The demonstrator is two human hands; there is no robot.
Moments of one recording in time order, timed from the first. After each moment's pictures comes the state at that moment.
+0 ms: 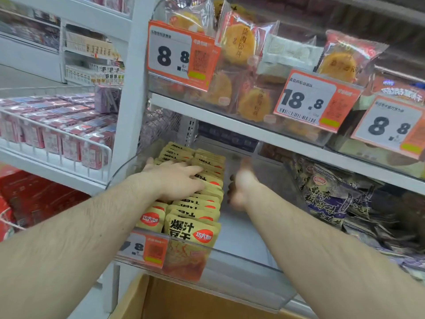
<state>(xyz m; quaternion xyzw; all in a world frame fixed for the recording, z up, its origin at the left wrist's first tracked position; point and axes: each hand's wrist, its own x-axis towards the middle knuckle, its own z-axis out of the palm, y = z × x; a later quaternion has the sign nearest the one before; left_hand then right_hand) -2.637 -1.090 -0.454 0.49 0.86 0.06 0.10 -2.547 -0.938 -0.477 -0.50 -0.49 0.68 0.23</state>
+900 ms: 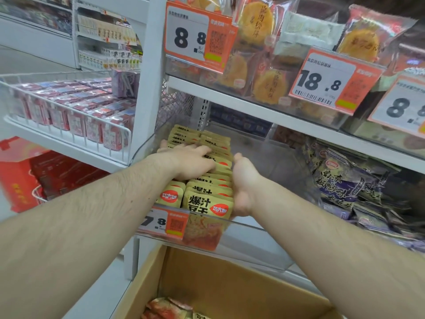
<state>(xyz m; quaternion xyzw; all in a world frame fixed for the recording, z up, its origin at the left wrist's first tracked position) -2.640 -1.091 -0.458 0.47 0.87 0.11 0.11 -2.519 -1.015 -0.462 -0.47 -0.51 0.72 0.06</state>
